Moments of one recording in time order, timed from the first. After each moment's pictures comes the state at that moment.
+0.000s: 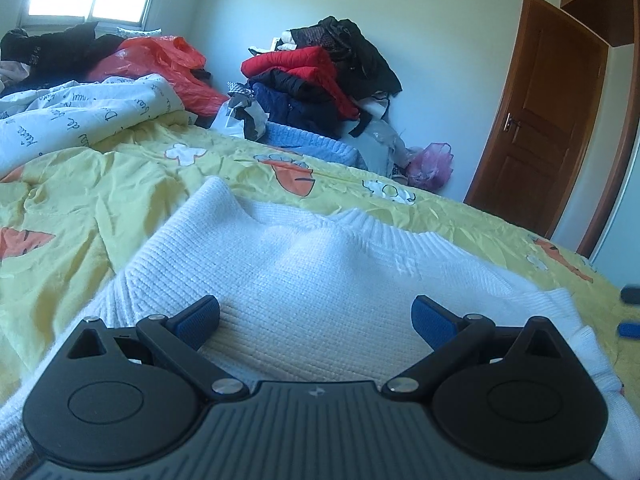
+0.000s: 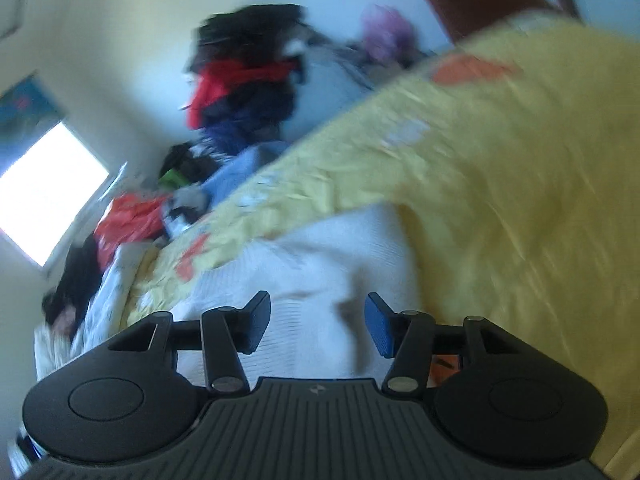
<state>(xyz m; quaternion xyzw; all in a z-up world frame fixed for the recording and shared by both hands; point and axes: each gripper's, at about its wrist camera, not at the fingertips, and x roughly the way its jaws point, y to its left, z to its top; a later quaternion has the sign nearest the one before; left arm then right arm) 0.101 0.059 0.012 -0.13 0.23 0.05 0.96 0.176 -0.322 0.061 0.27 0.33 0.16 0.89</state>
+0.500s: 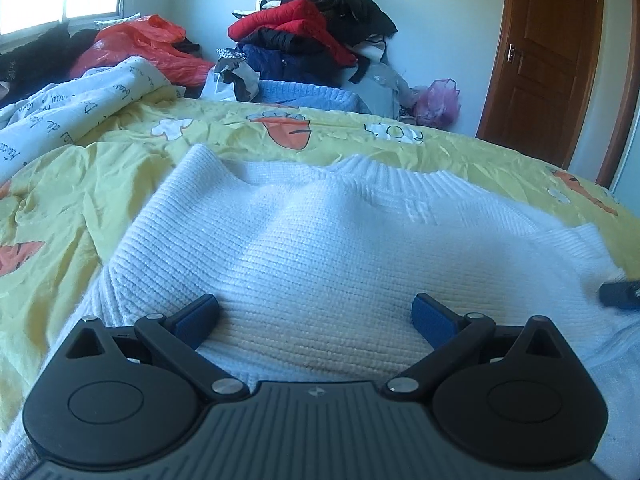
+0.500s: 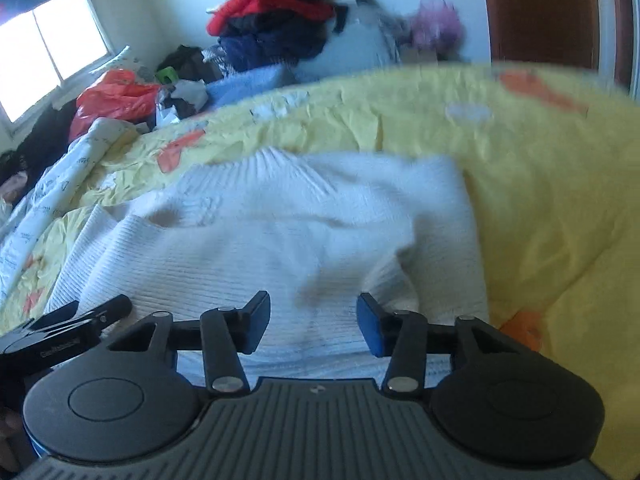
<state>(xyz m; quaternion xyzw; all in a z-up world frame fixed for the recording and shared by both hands) 0.126 0.043 0.005 -0.07 0.31 0.06 0.95 0.182 -0.233 0.053 0.07 0.38 0.16 0.91</state>
